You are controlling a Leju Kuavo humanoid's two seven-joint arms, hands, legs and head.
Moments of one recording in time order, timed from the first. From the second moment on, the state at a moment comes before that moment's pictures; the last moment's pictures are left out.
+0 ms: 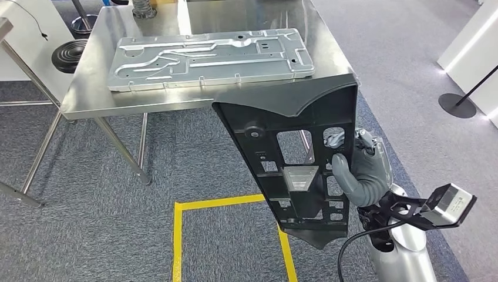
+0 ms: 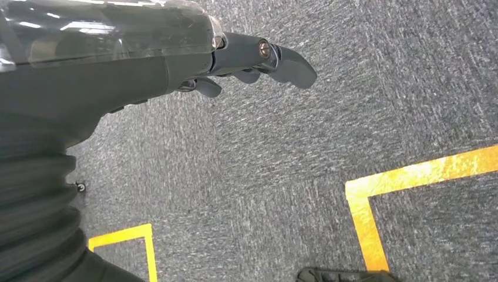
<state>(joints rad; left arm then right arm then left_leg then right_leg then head) -0.09 -0.13 1.00 -0.19 -1.26 0.12 -0.09 -0.21 -0.16 0.07 -1.84 -0.26 0.45 -0.45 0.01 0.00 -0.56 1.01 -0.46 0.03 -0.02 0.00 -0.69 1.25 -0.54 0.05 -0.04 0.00</state>
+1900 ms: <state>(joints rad) -0.10 -0.13 1.00 -0.19 -1.28 0.12 -0.08 -0.19 -0.19 0.07 -1.84 -0.22 0.42 -0.48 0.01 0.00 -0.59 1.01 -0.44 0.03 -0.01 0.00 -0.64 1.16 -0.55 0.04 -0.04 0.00</state>
